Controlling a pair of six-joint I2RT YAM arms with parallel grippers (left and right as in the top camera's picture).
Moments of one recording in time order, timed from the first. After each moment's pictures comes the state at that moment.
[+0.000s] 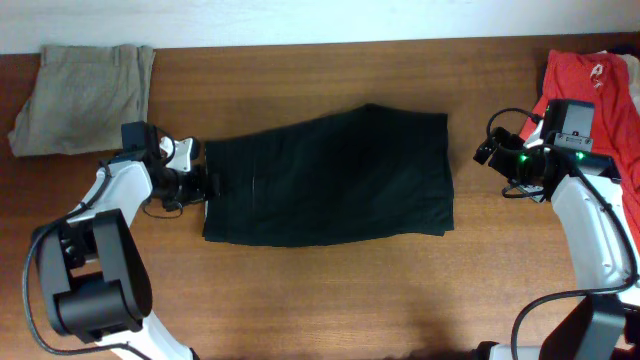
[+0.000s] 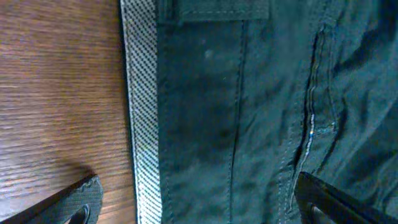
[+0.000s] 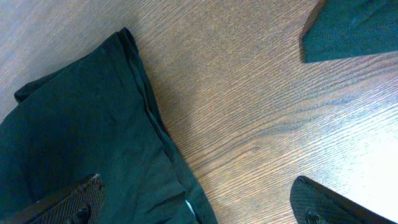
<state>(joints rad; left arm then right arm) 0.18 1.92 1.18 -0.64 0.47 0.05 -0.25 1.53 1.15 -0.70 -0.15 0.41</state>
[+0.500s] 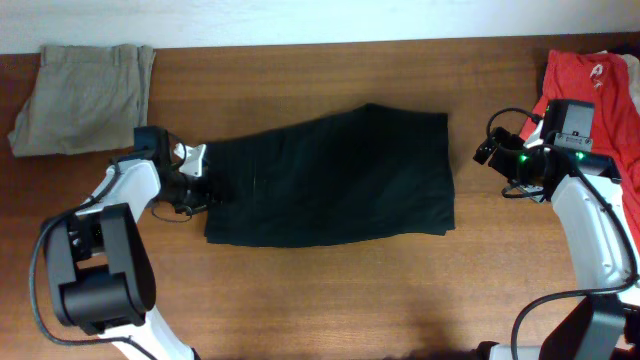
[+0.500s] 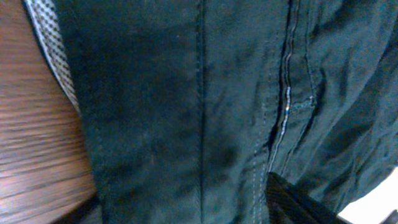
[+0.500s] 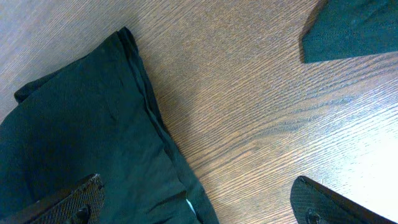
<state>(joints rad) 0.15 1.95 1.18 -0.70 0.55 0.06 -0.25 1.53 1.15 -0.70 -0.15 0.41</state>
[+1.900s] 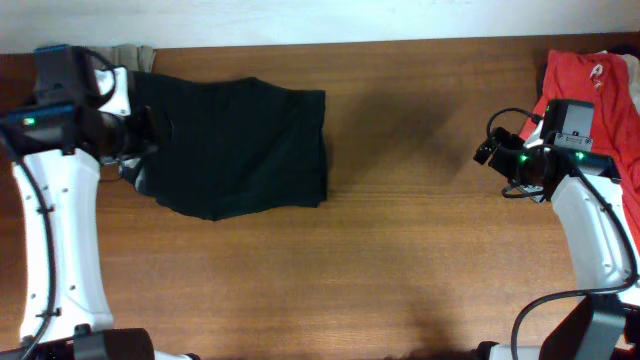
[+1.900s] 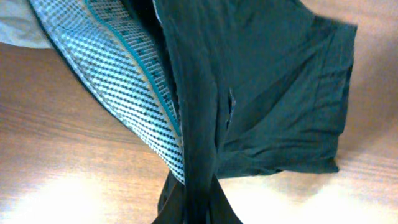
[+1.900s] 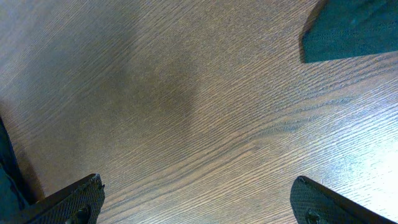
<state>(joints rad) 0.15 1.63 1.75 -1.21 0.09 -0.05 -0.25 1.53 1.15 -0.70 -0.15 0.41</state>
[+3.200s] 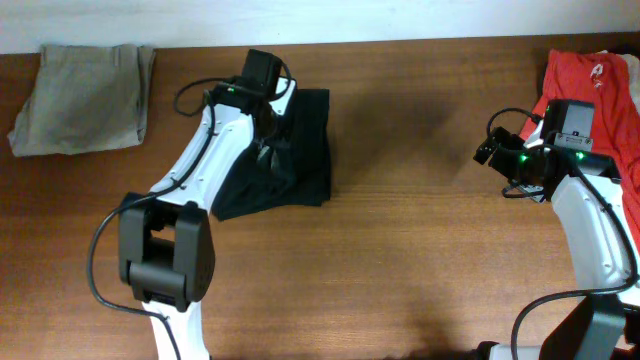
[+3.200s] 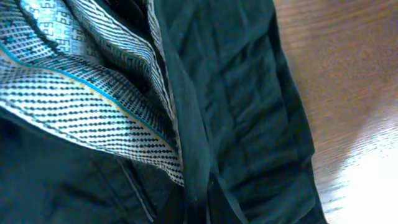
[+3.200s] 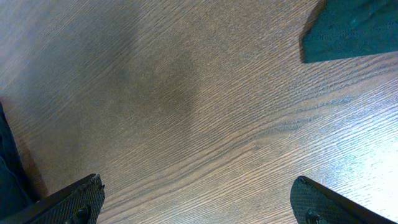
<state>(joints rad) -0.31 2.09 1.75 -0.83 0.06 0.00 -0.25 1.53 1.15 -0.70 -0.15 0.41</state>
